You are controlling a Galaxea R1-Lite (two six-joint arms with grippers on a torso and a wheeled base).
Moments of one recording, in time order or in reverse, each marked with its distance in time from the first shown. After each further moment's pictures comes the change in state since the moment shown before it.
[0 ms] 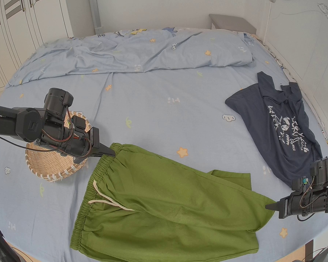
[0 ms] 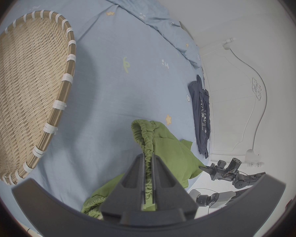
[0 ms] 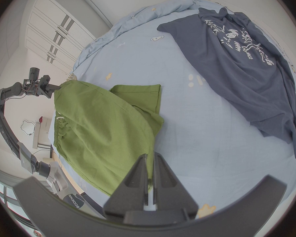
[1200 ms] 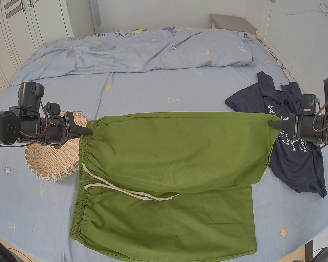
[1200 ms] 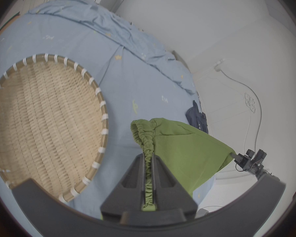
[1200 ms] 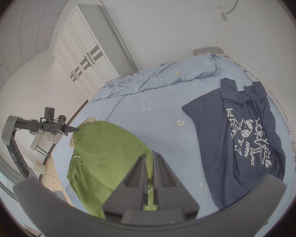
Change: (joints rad) left arm 0.144 -0.113 0.105 -0.225 0.009 -0.001; right arm 0.055 -0.095 -0.670 0.337 -0.016 -0.001
